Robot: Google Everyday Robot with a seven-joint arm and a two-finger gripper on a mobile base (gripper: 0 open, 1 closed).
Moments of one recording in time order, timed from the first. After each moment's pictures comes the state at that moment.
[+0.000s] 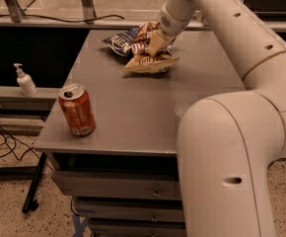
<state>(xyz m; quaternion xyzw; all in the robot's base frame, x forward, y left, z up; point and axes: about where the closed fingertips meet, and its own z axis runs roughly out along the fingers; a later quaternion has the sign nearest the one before) 0.779 -0.067 0.878 -0.38 0.89 0.07 0.23</state>
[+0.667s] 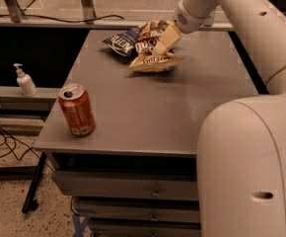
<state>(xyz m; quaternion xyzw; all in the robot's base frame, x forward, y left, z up) 0.772 -0.104 0.894 -0.39 0.88 0.06 0.25</state>
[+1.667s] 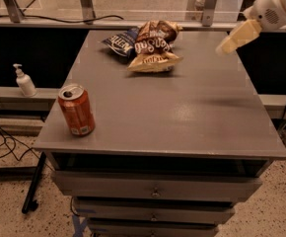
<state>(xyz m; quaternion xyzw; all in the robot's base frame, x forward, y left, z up) 0.686 -0.243 0.961 -0.44 0.82 0.07 0.37</state>
